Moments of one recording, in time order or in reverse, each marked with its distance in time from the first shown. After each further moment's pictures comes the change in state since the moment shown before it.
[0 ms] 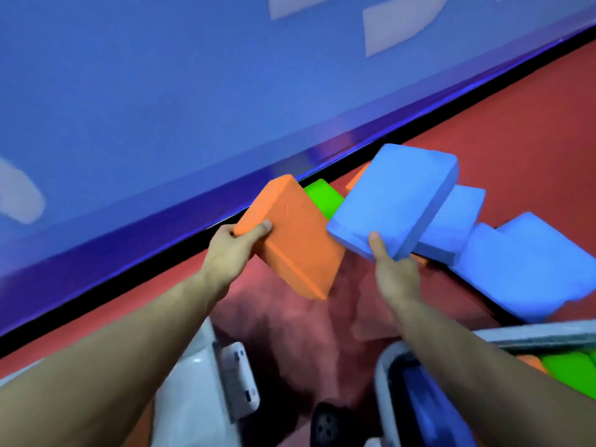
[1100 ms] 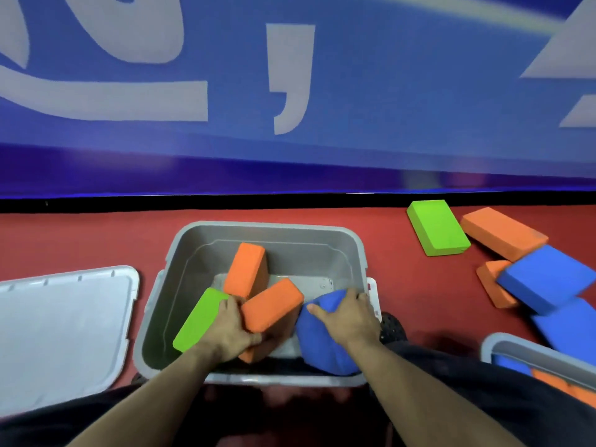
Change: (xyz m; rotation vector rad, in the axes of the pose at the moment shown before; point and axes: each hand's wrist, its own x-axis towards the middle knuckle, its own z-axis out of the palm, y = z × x) left_hand -0.290 -0.242 -0.270 0.452 0.027 -0.309; right_hand -0.349 0.089 0.134 -1.267 -0.535 -0.490
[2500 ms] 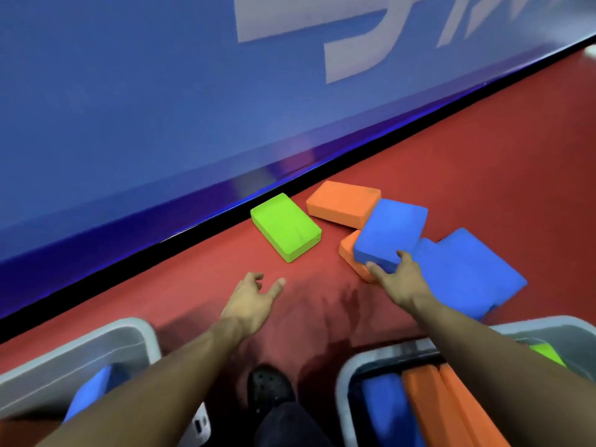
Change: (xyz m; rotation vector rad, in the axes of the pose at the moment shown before) left_hand 0.155 0.409 0.227 -0.004 -0.231 0.273; right_hand 0.190 0.403 -0.188 0.572 0.309 0.467
